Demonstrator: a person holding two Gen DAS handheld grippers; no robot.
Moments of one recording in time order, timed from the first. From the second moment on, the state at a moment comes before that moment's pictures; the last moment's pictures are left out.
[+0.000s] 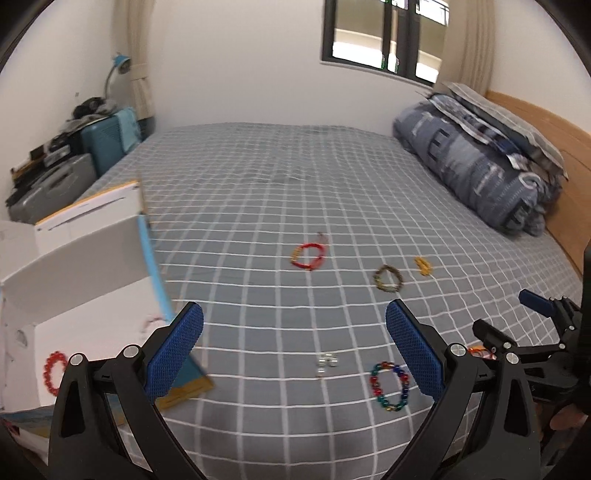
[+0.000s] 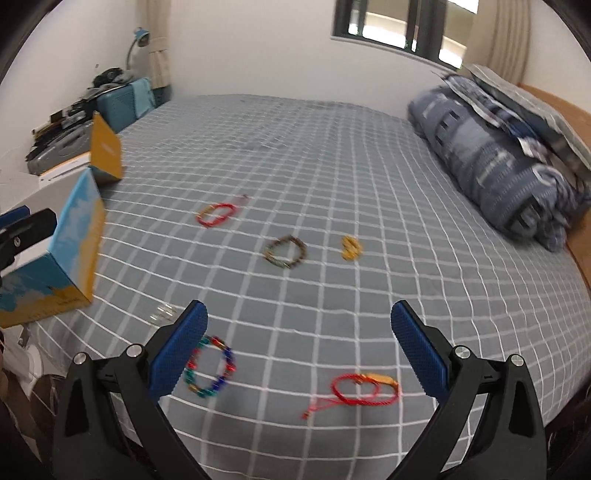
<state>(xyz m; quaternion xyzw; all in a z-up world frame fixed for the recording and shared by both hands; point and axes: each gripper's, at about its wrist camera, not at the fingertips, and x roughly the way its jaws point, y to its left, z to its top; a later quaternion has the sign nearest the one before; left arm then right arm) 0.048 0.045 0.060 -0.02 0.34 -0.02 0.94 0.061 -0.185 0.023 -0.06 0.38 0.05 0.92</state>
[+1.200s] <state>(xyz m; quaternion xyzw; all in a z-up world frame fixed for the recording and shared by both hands) 0.114 0.012 -0.102 -0.01 0.44 -0.04 0.90 0.082 -0.239 -0.099 0.00 0.46 0.00 0.89</state>
